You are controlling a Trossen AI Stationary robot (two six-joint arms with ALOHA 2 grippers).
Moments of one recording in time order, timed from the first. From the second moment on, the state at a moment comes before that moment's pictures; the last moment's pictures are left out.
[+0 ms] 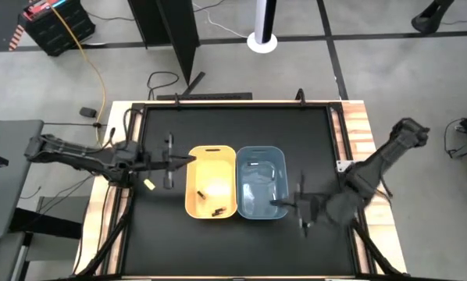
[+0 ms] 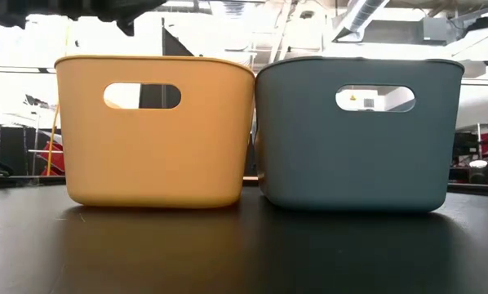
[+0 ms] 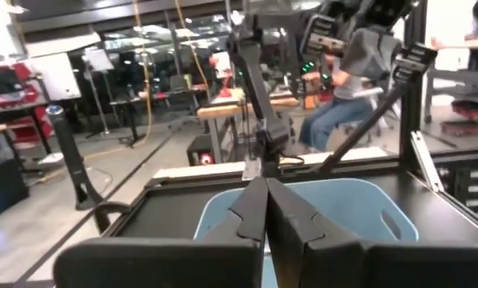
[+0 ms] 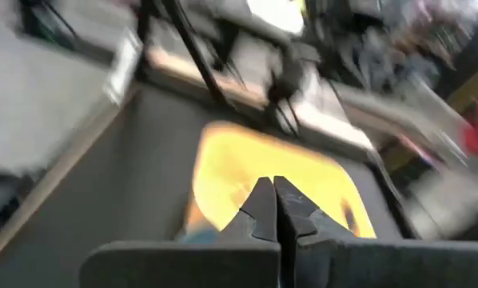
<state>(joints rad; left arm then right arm) -0.11 0.74 0.44 0.41 -0.20 0.19 0.75 1.25 1.09 -0.25 0.80 -0.08</state>
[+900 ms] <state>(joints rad) 0.04 0.50 0.07 0.54 -0.03 0.08 0.40 0.00 0.02 0.10 0.34 -0.10</state>
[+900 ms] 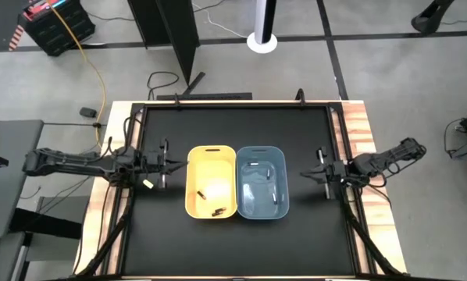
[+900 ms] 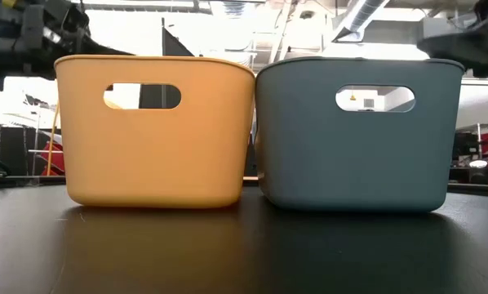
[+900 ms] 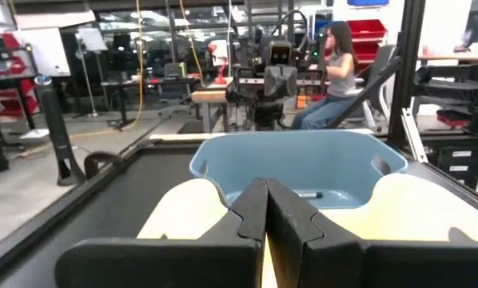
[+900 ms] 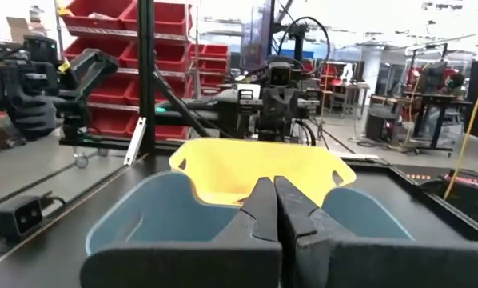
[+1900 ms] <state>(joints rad) 0.05 0.01 0.01 0.09 0.04 0.13 0.25 0.00 0.01 0.05 0.34 -0.16</state>
